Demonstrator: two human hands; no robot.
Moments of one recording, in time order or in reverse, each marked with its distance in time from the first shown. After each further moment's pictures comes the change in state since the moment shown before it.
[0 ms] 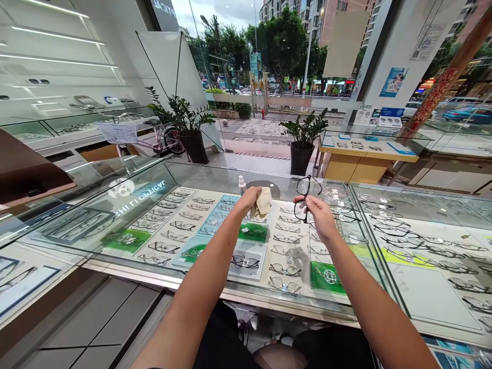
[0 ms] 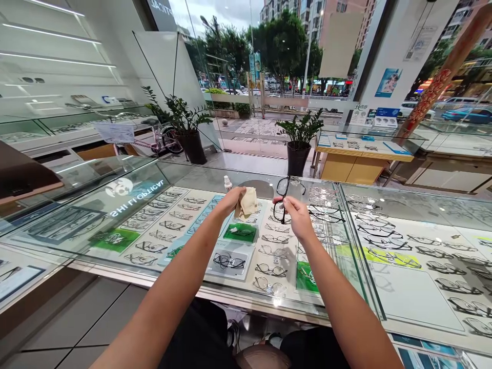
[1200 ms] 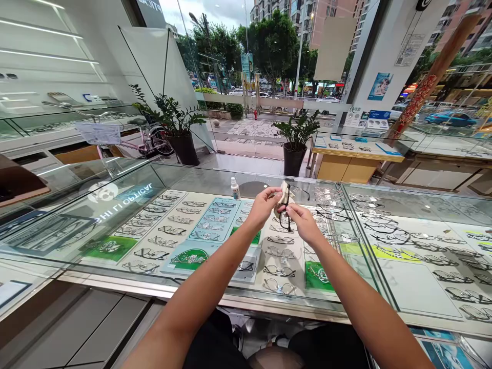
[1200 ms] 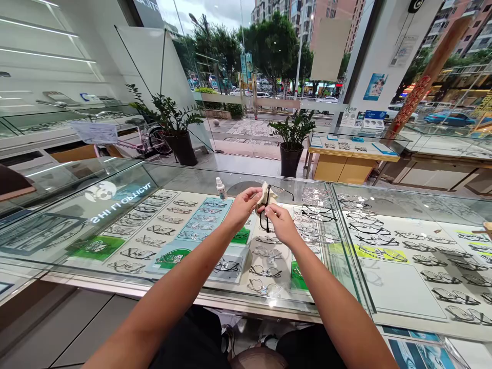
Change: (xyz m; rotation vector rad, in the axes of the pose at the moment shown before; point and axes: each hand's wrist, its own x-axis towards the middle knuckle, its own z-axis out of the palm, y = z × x) left_hand -0.073 0.043 0.070 -0.503 -0.232 0.145; right_hand -0.002 0.011 0.020 -0.044 -0.143 0.027
